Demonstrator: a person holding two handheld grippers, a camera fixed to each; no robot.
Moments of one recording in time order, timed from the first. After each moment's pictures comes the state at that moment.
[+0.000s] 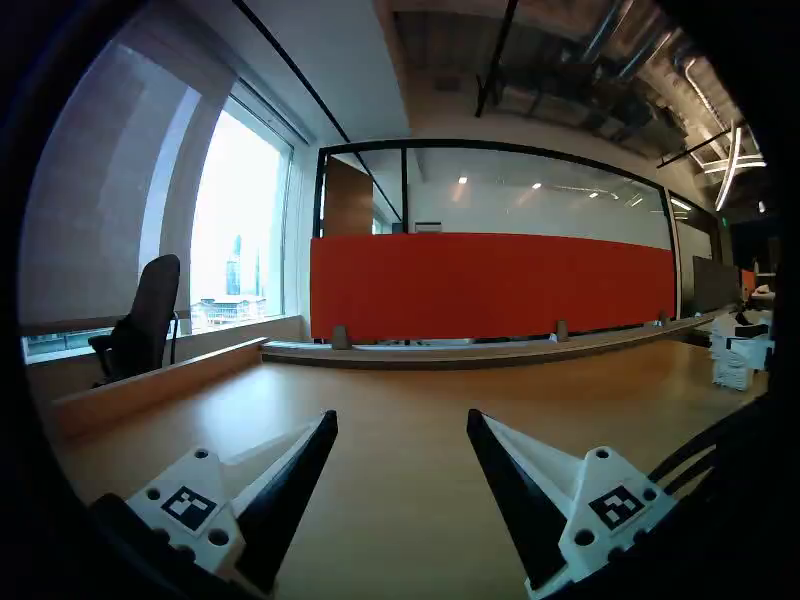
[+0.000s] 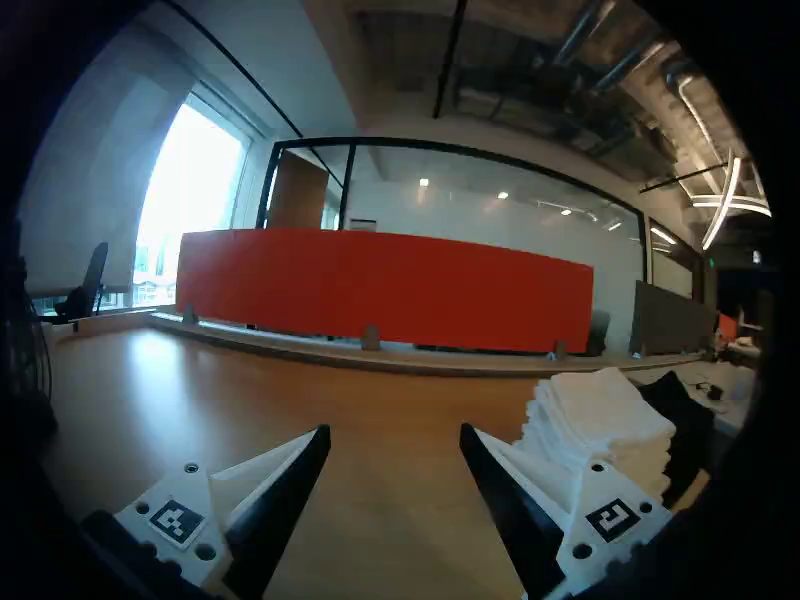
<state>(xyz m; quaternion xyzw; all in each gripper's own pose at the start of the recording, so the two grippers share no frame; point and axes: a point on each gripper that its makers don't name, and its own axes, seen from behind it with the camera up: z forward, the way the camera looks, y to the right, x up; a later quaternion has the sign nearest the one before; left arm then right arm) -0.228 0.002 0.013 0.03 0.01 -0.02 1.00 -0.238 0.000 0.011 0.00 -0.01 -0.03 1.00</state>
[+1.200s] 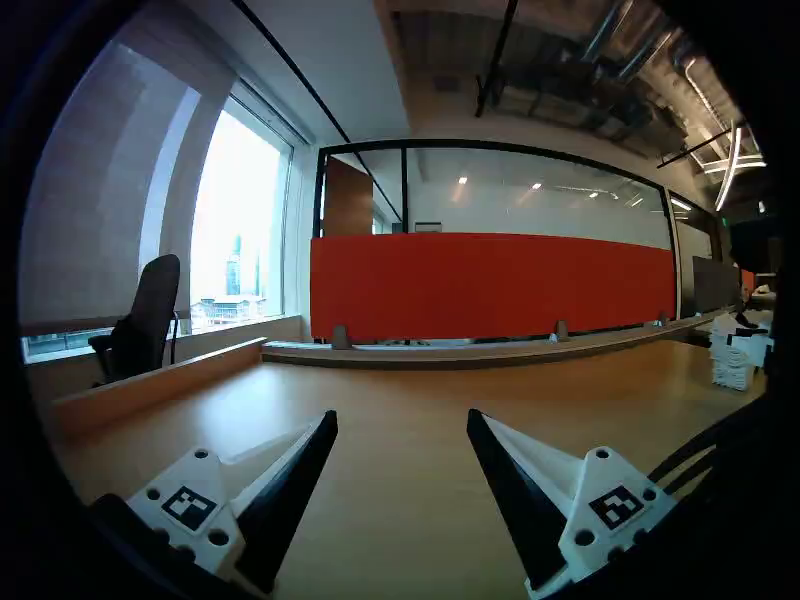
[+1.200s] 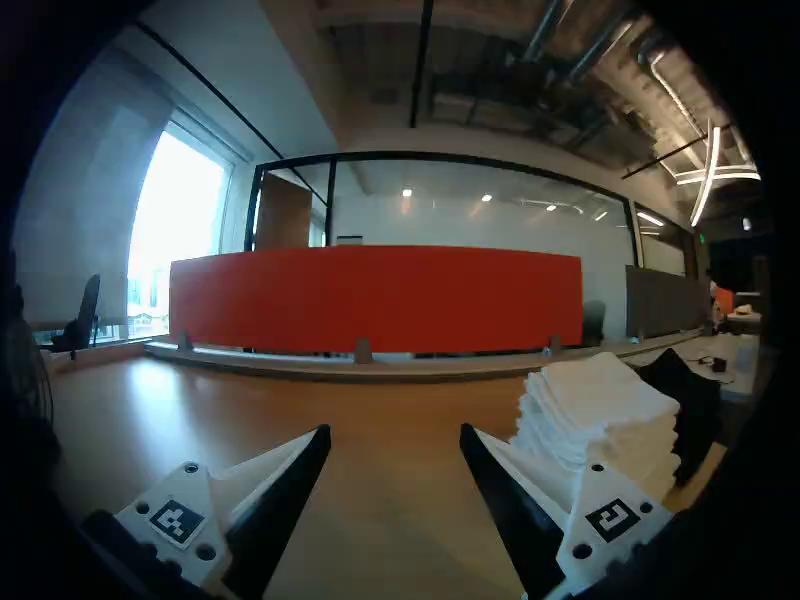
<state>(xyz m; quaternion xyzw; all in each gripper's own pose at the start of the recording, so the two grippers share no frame) -0.228 0.002 0.012 0.03 0.01 -0.02 1.00 -0.233 0.014 0.015 -0.01 0.01 0.01 1.00</state>
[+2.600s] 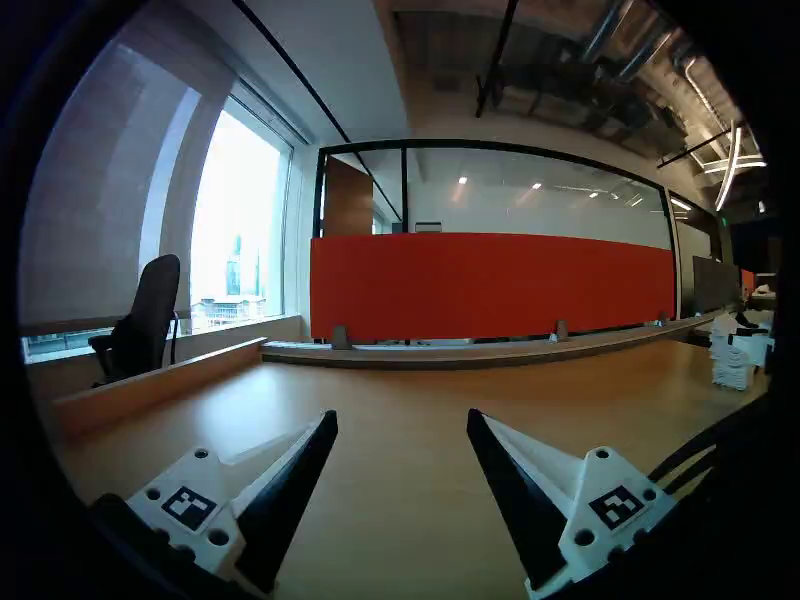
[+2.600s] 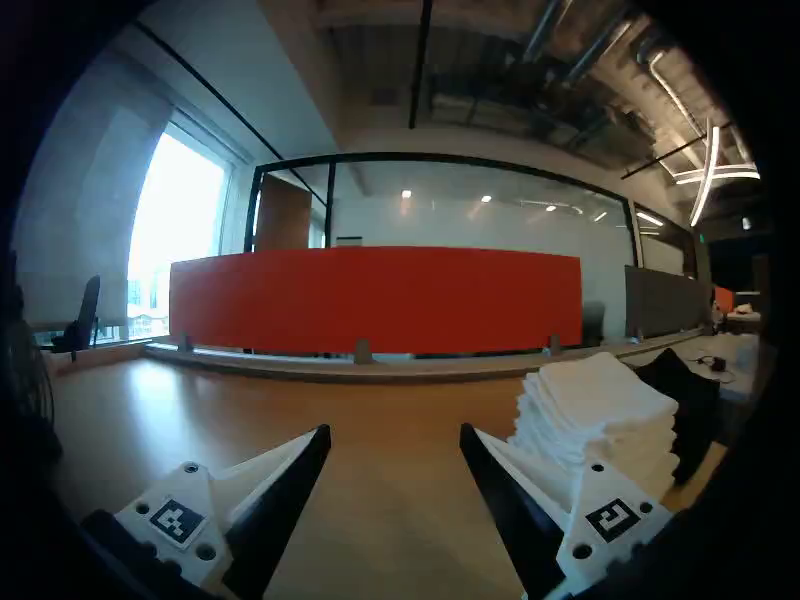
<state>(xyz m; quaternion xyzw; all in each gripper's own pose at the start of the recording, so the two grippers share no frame) -0.225 0.002 0.011 0.03 0.01 -0.02 1.00 -0.231 0.016 0.012 -0.01 0.01 0.01 1.00</state>
